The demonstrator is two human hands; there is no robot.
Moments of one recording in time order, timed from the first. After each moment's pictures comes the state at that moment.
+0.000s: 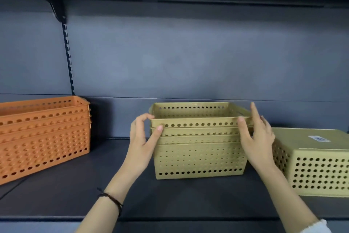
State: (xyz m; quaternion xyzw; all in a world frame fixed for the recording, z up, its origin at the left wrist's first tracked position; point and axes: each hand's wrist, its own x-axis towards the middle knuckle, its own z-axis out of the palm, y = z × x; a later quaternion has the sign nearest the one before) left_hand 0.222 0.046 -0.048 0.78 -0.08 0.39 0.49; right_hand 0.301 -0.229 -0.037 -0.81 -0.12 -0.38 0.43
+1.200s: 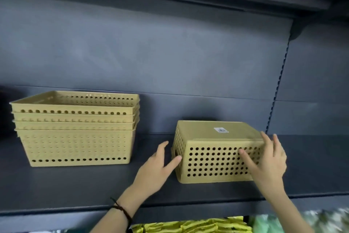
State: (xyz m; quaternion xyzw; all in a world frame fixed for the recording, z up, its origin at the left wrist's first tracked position) left_hand 0.274 -0.243 -0.103 0.92 -0.03 0.13 0.38; right_hand 0.312 -0.525 -0.091 -0.87 0.04 -0.37 0.33
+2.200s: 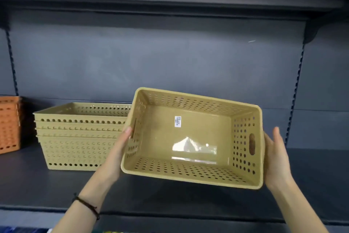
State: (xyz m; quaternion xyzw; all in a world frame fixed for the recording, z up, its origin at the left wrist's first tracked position) left_hand 0.239 -0.204 -0.026 0.64 -0.18 0.23 0.71; right_hand 0.311 -0.527 -0.023 -0.55 -0.17 -0.03 0.81
